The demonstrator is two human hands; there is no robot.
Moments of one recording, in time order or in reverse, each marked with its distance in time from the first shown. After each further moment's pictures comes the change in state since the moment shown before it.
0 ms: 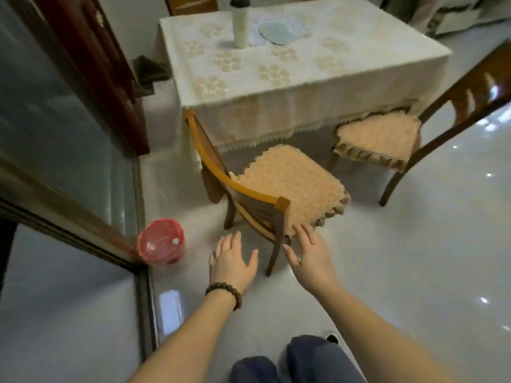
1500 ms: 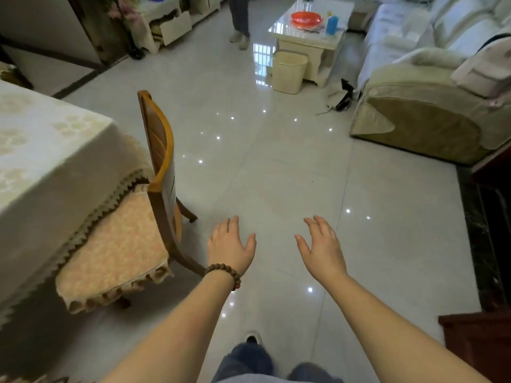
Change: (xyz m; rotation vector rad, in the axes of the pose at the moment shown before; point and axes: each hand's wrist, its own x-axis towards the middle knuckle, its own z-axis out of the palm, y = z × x) left_hand 0.253 0.906 0.377 0.198 -0.294 0.770; right_hand 0.210 0.768 -0.458 0.079 0.460 0.763
